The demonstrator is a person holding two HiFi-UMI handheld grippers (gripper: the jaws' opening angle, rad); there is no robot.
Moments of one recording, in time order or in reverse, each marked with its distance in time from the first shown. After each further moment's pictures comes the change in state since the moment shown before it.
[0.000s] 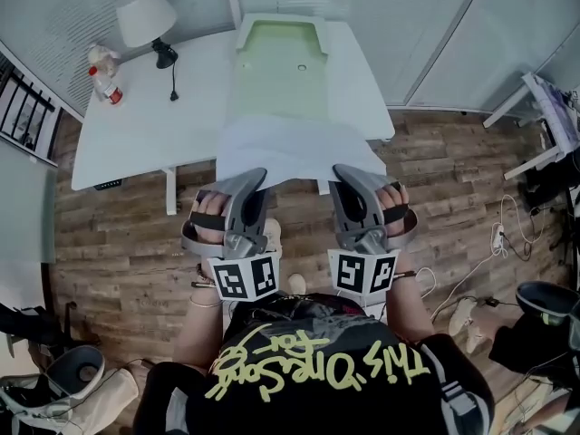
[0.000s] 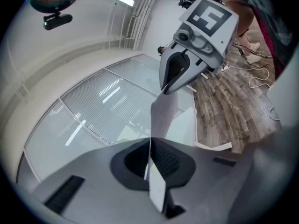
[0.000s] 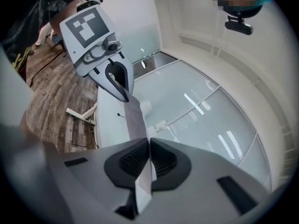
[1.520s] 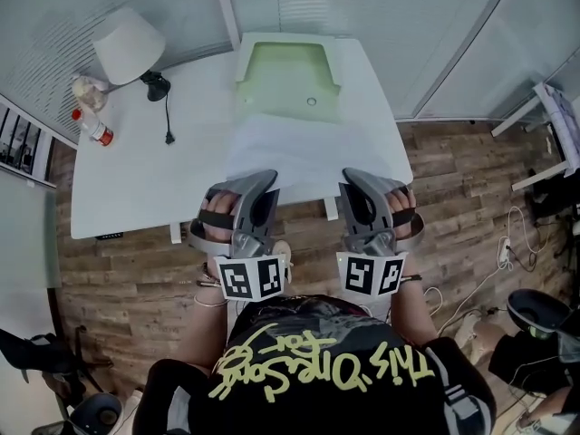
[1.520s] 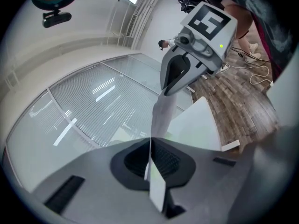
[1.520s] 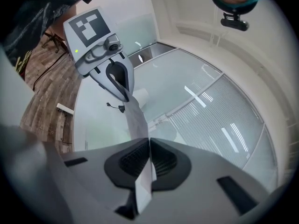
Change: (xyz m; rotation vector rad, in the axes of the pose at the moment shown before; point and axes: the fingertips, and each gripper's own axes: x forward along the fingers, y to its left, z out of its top) left arm 0.129 0.029 -0.045 -0.006 -0.047 -0.076; right arm 0.125 -0.022 -0.050 0.045 0.049 0.007
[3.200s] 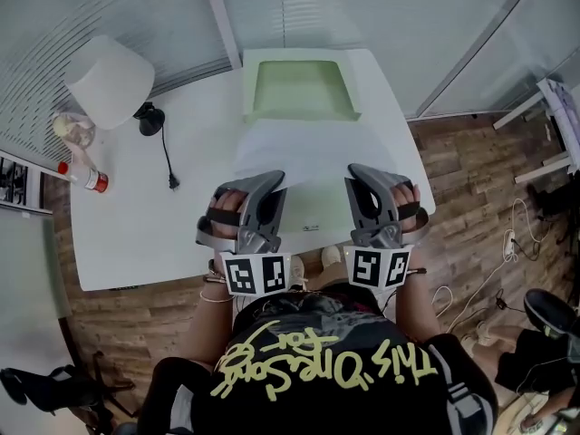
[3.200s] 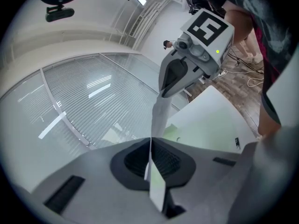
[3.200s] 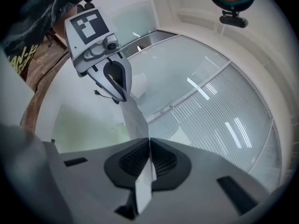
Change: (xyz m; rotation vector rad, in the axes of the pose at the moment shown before) left arm 0.095 0.031 -0.081 -0.068 -0.078 -0.107; right arm 0.127 0.001 -0.013 0.010 0.087 0.013
